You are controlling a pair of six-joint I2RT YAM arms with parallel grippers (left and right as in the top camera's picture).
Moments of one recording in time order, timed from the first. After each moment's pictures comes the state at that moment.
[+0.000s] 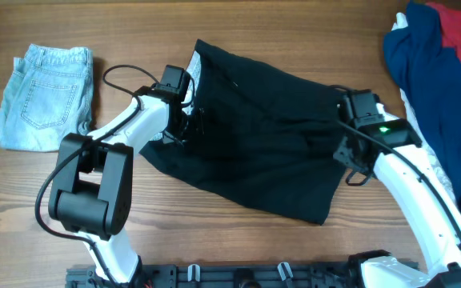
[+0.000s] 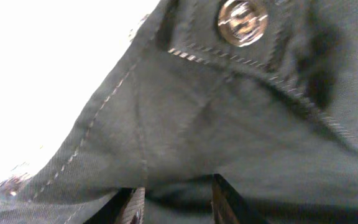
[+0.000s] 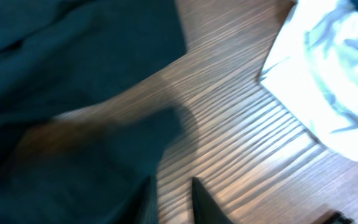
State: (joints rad) left arm -0.28 1.94 1.19 -0.67 0.24 -0.42; right arm 0.17 1.35 0.99 -1.07 0.34 0.68
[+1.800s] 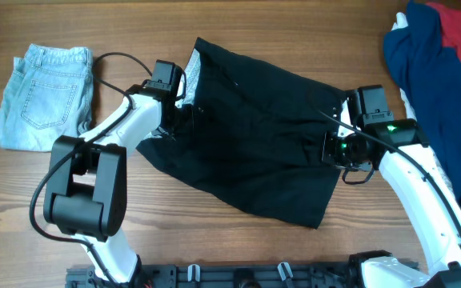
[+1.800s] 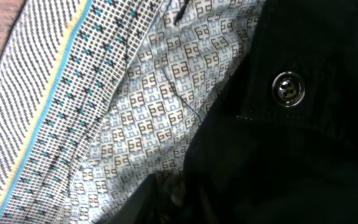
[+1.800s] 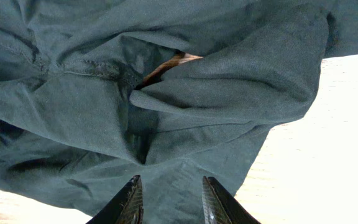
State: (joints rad) left arm -0.24 1.92 1.19 -0.63 0.11 -0.31; right arm 0.13 1.35 0.99 -0.99 -0.16 0.31
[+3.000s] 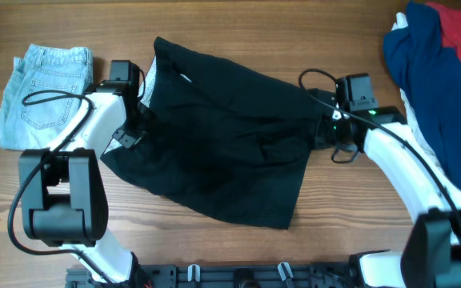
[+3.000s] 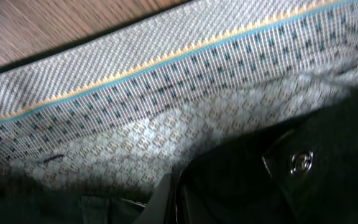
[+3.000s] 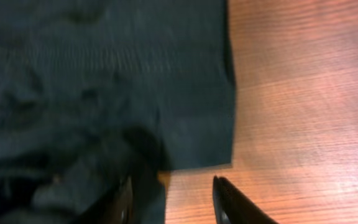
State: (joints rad) left arm -0.04 1.86 1.19 -0.81 -0.05 -0.91; right arm 0.13 1.57 0.99 -0.68 -0.03 0.38
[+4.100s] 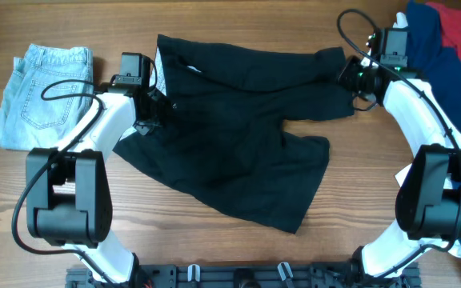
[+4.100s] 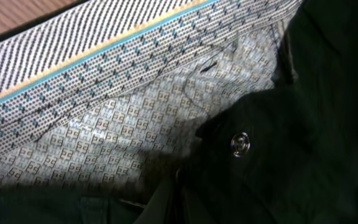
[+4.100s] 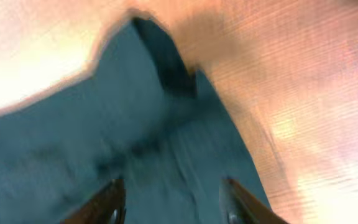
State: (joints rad) left arm -0.10 1.85 1.19 -0.61 0.11 -0.91; right arm -0.06 1.86 1.32 -0.54 -0.10 0.41
